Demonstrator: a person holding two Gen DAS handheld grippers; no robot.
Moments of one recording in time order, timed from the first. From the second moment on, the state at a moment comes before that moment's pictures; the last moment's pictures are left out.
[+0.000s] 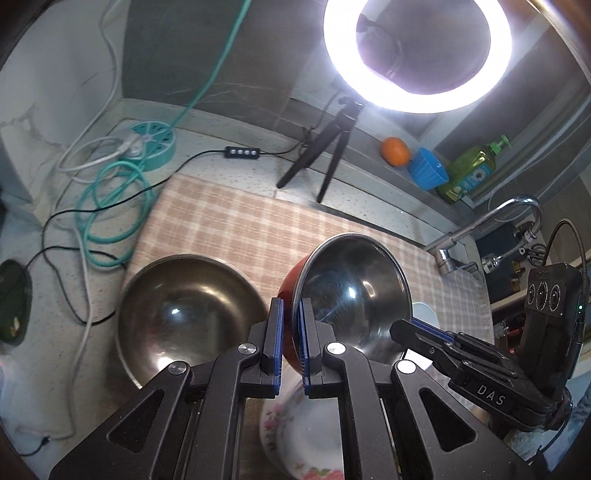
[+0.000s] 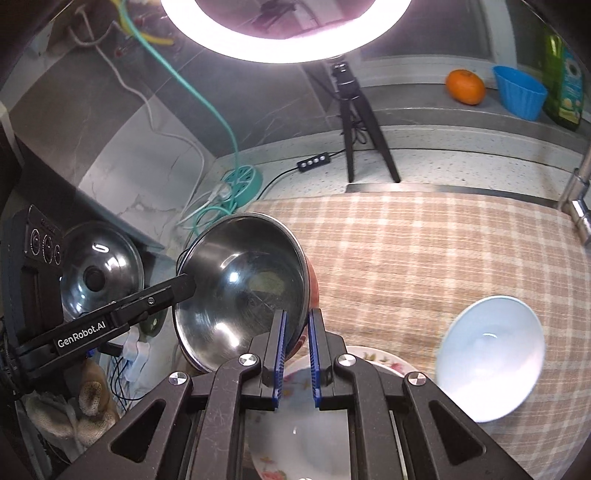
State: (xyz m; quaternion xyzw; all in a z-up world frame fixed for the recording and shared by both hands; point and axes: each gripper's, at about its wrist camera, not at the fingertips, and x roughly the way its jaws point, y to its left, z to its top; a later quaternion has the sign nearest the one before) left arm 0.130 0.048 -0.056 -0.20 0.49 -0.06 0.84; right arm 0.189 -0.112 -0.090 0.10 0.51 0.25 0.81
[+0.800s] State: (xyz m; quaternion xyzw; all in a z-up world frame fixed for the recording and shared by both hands) left arm 0.107 0.118 -0.108 -0.21 0.53 0.02 0.82; right arm 0.198 0.001 -0.140 -0.01 0.55 0.29 0.78
